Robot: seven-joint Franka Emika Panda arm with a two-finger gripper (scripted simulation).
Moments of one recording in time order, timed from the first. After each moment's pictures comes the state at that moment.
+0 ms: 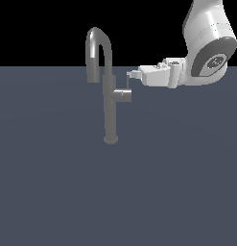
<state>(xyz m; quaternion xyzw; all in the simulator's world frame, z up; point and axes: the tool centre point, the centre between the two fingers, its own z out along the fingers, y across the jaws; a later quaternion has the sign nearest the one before) 0.051 -0.038 0.261 -0.51 0.51 0.46 0.52</state>
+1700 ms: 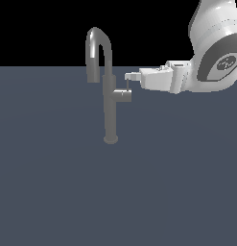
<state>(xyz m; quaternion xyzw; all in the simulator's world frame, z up) 0.008 -0.031 0.259 -0.48 0.53 0.47 0.53</state>
